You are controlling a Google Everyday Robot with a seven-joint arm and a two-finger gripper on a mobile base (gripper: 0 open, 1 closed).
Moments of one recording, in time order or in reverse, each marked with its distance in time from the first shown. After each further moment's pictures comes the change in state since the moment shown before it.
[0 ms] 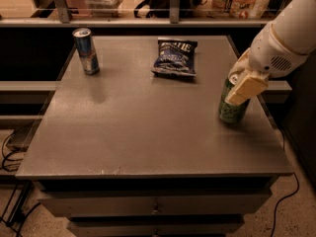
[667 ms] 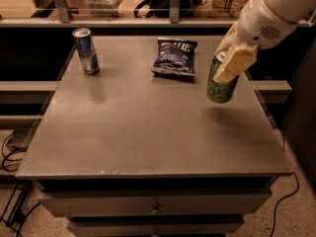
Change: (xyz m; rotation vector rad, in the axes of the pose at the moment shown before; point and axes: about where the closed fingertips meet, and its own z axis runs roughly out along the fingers) arm -0.046 -0.028 -0.024 0.033 -0.050 -0.074
